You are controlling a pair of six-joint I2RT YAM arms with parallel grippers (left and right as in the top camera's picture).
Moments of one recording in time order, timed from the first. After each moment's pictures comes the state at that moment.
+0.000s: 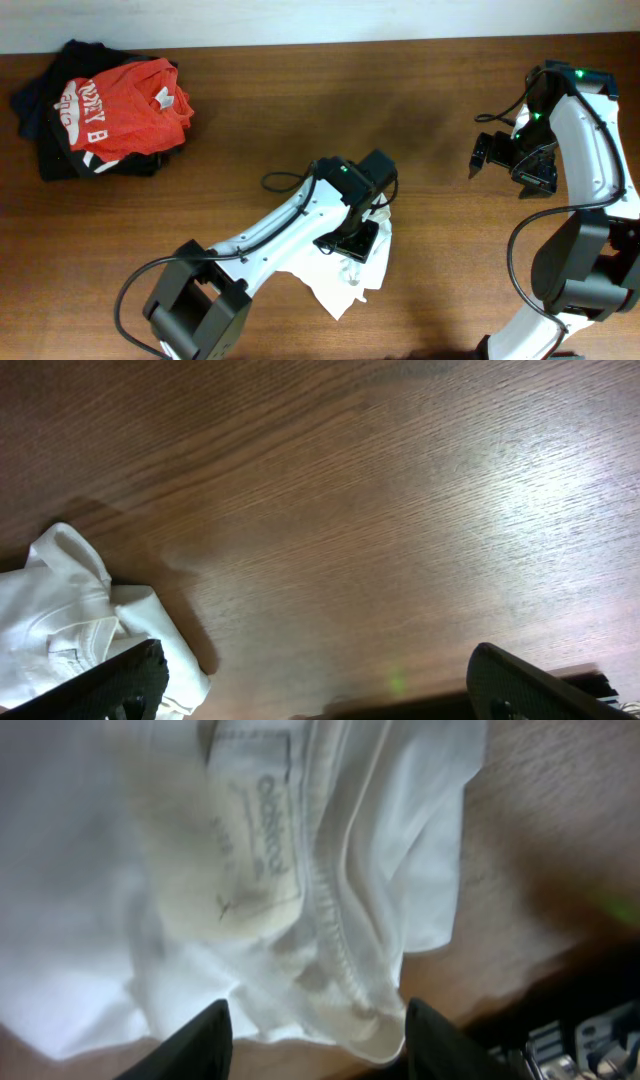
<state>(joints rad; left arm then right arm) -0.82 1.91 1.53 -1.18 0.16 -0.35 -0.20 1.92 1.72 -1.51 -0.10 0.24</state>
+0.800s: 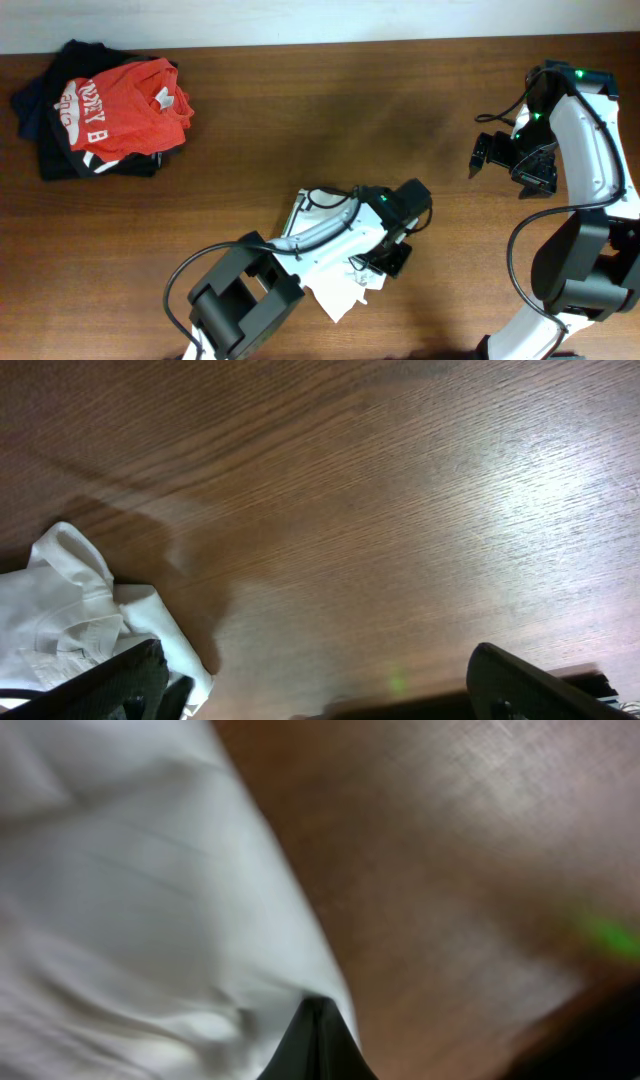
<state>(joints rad) -0.96 2.07 1.51 -0.95 0.21 -0.33 -0.20 1.92 1.72 -1.51 -0.10 0.24</state>
